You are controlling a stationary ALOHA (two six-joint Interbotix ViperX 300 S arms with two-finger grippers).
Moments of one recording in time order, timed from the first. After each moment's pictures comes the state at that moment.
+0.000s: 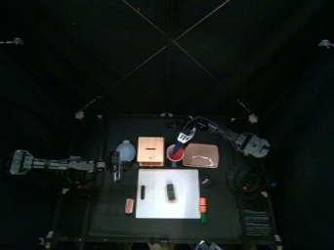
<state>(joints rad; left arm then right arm) 0.09 -0.72 1.25 -0.07 -0.35 0.00 -0.66 0.24 -0.01 0.44 1.44 -0.16</state>
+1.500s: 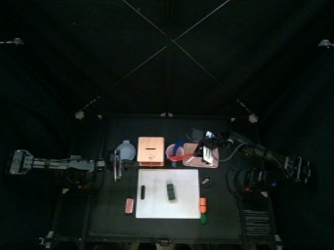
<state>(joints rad) 0.07 -0.72 1.21 -0.08 -0.40 0.00 -0.38 -0.45 0.28 0.27 1.10 -0.10</state>
